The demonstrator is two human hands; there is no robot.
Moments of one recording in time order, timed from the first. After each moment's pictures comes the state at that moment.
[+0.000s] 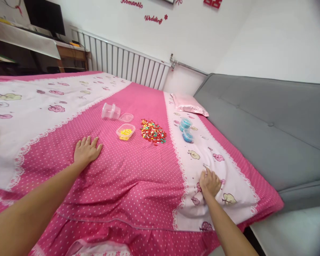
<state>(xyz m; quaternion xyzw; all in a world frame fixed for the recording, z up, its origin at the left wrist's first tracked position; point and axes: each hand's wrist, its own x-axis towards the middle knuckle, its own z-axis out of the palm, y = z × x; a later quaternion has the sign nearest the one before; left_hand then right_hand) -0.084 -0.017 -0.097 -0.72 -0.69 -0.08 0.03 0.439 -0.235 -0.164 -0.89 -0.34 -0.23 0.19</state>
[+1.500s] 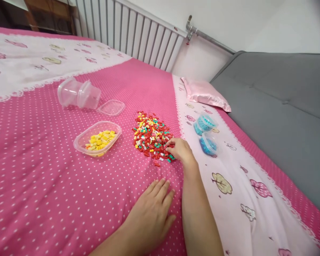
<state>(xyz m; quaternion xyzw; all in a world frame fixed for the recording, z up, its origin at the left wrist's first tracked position) 0.172 -0.073 -0.122 -0.93 -0.30 -0.12 -0.19 0.346 0.049 -0.084 -0.78 -0.60 0.10 0.14</state>
